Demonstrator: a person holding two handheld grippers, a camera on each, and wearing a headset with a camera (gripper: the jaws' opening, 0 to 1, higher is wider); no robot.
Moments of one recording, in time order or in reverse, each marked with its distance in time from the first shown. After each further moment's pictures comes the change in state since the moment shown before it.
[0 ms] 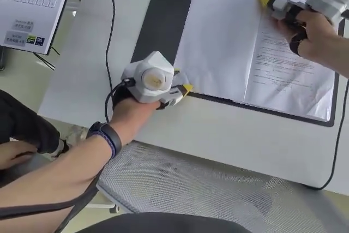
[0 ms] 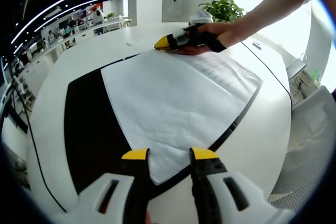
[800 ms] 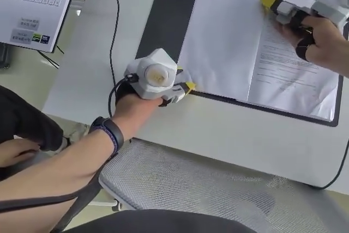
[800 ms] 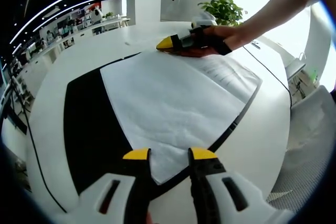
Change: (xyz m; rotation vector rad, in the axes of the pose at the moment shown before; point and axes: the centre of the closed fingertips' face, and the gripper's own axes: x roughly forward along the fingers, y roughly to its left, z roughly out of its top) left arm 0.002 0.004 0.000 0.003 0.008 -0.013; right arm -0.015 0.019 -0.031 -0.045 0.081 0.116
